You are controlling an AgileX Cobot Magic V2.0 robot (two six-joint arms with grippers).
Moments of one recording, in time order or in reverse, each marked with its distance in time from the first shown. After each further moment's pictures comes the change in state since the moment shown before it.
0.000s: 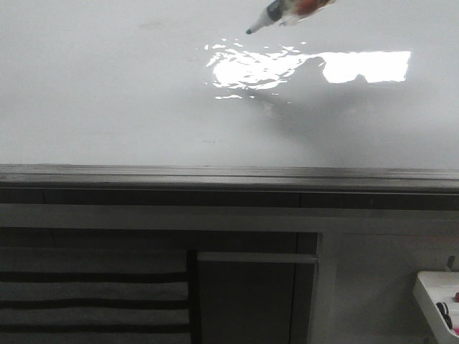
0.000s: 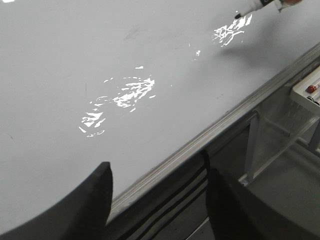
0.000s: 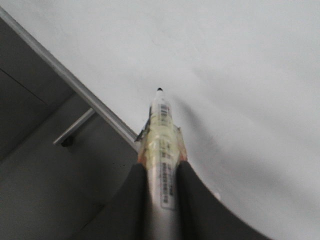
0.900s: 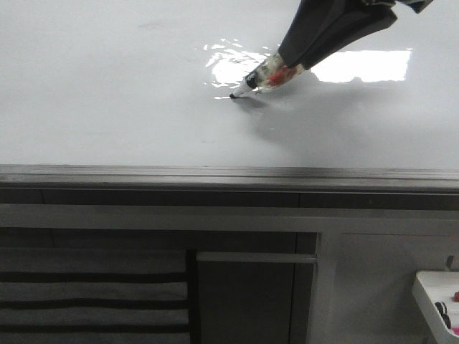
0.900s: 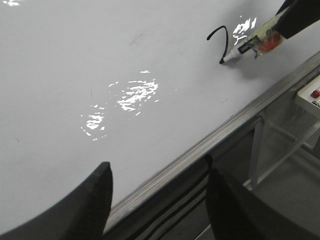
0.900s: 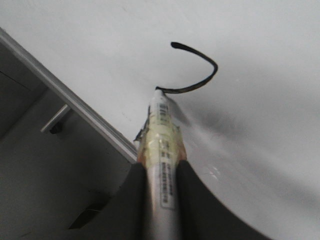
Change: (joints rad) left arm 0.000 0.000 0.000 -0.002 -0.023 0.000; right arm 0.057 0.121 0.049 -0.085 -0.118 0.093
